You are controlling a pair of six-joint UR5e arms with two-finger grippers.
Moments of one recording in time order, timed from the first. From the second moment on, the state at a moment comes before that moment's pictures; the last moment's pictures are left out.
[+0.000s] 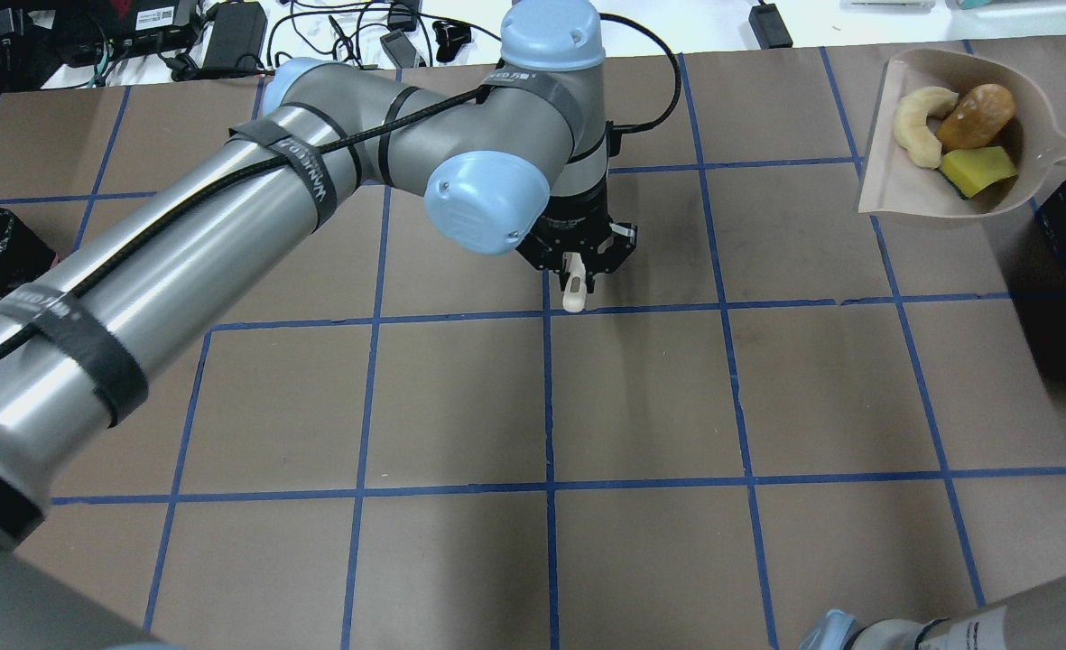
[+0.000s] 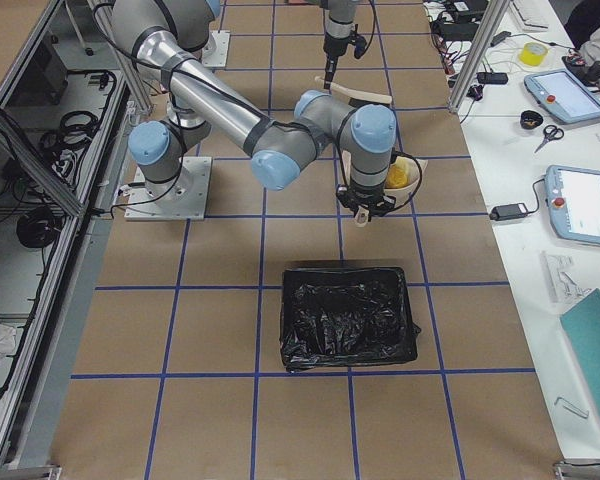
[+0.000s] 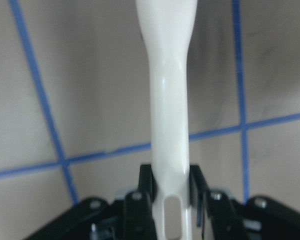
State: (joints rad) left arm -1.99 -1.99 -1.49 -1.34 1.46 -0.25; right arm 0.87 -1.29 1.43 -1.78 -1.47 -1.94
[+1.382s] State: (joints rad) left arm -2.04 -1.69 -1.98 -1.17 1.45 -0.35; right arm 0.47 -1.13 1.11 -1.75 -1.68 -2.48
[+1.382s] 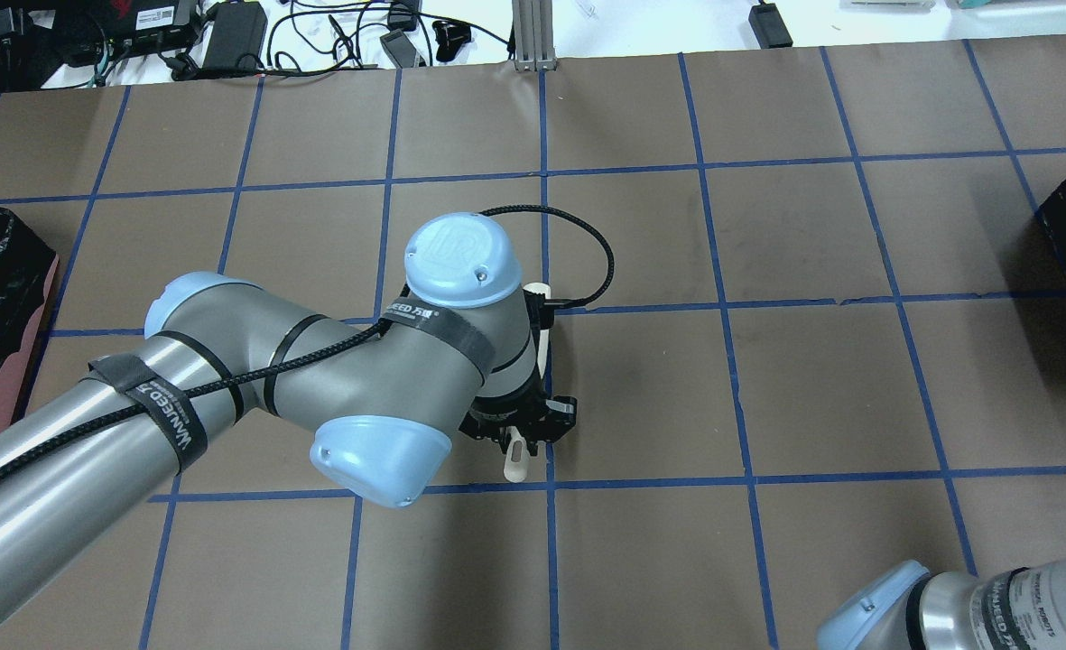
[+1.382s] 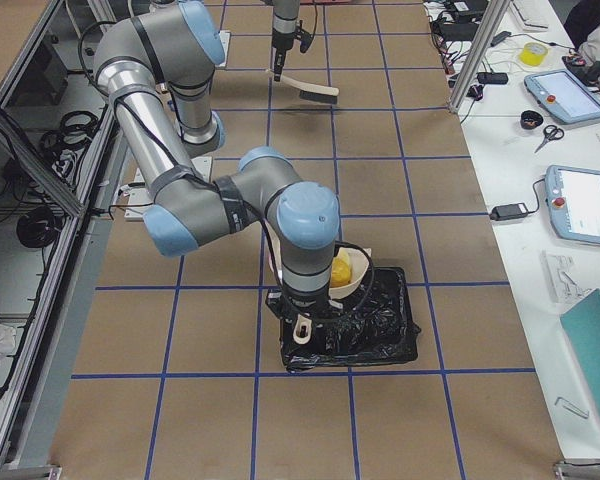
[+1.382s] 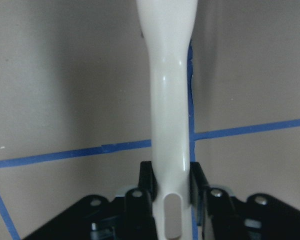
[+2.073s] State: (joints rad) left arm -2.09 -1.67 -2.01 -1.17 1.46 -0.33; right arm 0.46 -1.08 1.08 -1.87 -1.71 -2.40
